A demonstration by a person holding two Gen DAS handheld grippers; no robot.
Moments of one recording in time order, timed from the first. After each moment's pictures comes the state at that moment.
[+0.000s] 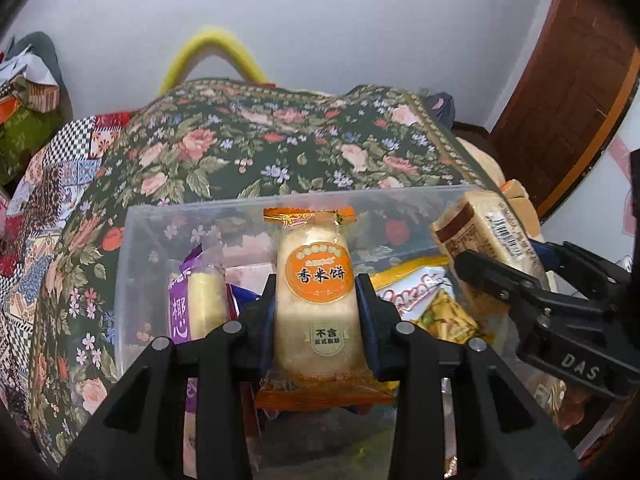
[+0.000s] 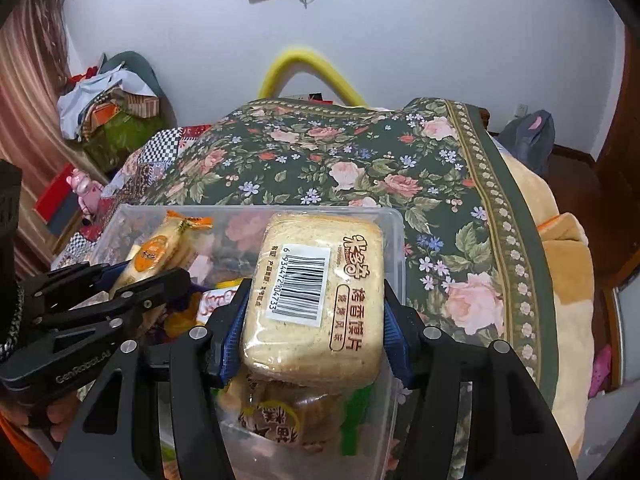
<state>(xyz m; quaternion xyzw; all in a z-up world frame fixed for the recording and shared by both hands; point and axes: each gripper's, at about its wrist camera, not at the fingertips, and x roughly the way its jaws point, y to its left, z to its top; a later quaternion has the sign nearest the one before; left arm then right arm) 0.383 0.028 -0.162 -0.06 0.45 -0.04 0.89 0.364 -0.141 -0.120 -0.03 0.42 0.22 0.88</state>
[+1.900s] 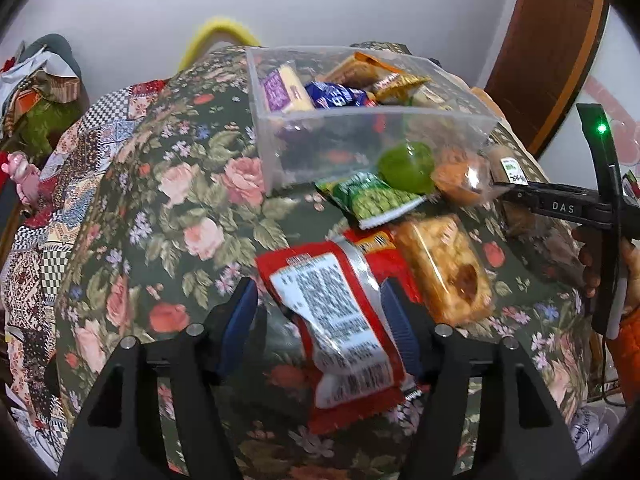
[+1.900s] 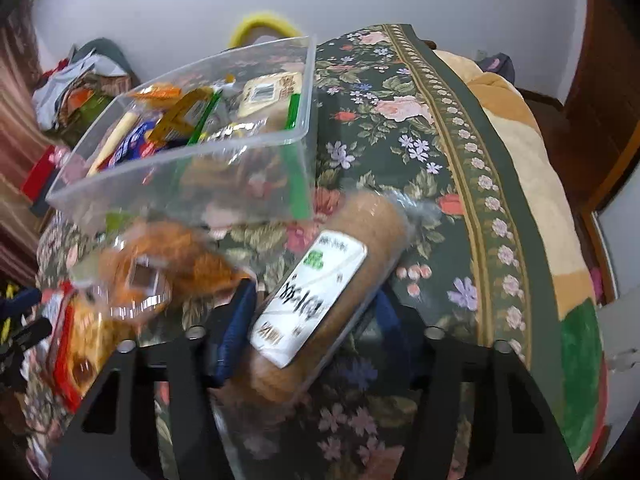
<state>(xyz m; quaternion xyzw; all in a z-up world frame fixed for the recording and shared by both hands) 0.162 0.058 -0.182 -0.01 0.47 -0.05 0.88 0.257 -0.202 -0.178 -0.01 0.48 0.16 0.86</state>
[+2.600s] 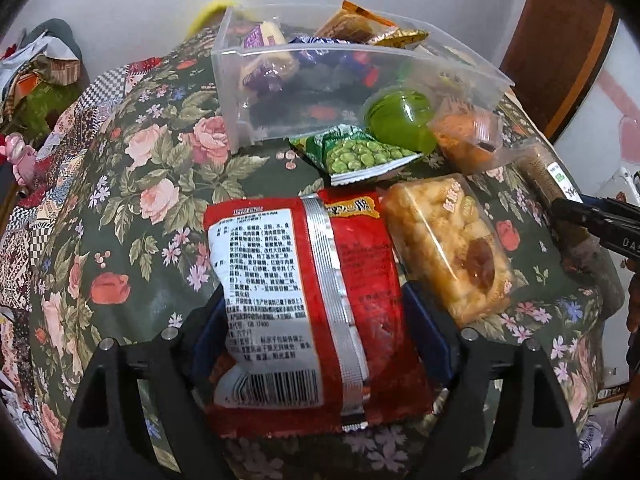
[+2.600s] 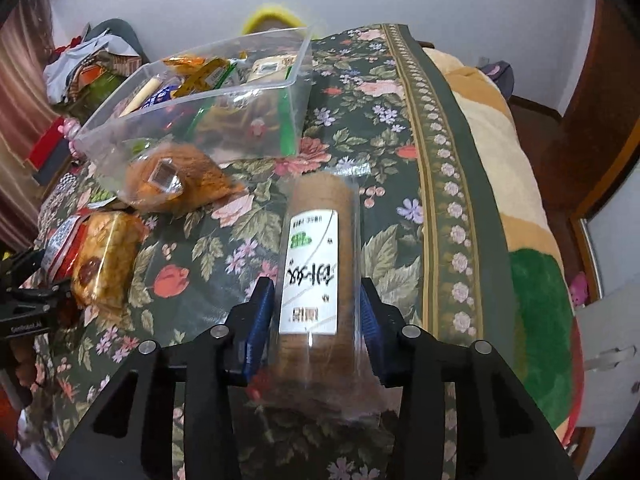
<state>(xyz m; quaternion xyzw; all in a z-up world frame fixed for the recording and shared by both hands) 0.164 0.031 -0.219 -0.02 0.49 -0.03 0.87 0.210 -0.228 -0.169 -0.04 0.48 0.16 0.86</state>
